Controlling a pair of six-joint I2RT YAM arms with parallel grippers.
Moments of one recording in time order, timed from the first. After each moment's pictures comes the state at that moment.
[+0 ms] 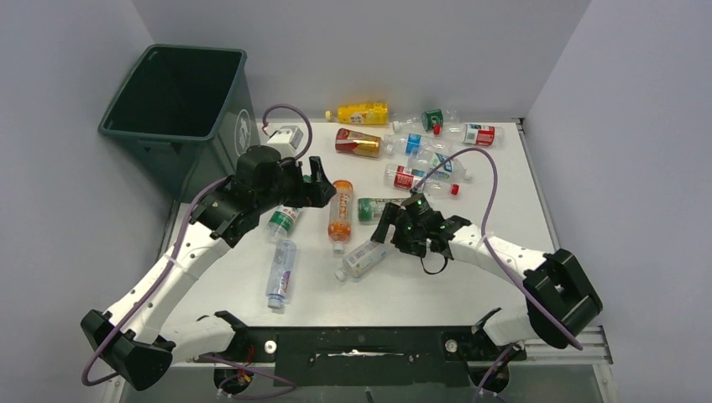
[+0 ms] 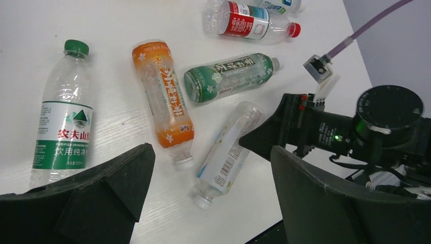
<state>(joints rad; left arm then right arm) -0.59 1.17 1.25 -0.58 0.01 -0.47 0.65 1.35 0.77 -0.32 -0.01 0.88</state>
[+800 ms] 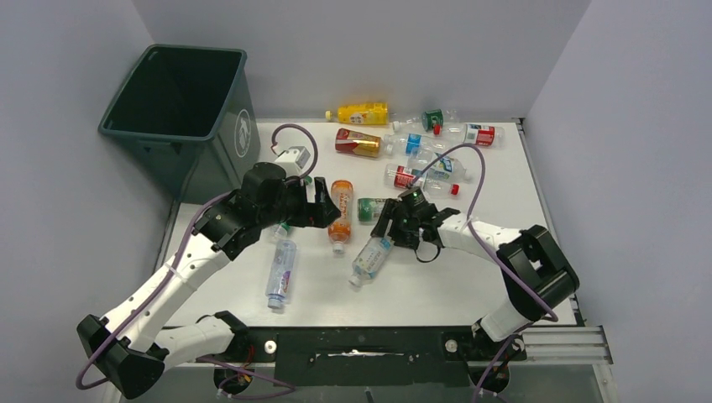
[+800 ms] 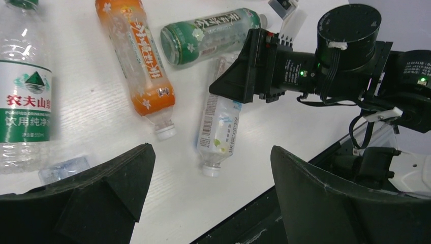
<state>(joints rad) -0.64 1.10 1.14 -0.60 0.07 -0.52 0.57 1.58 0.82 -0.19 -0.07 0.85</state>
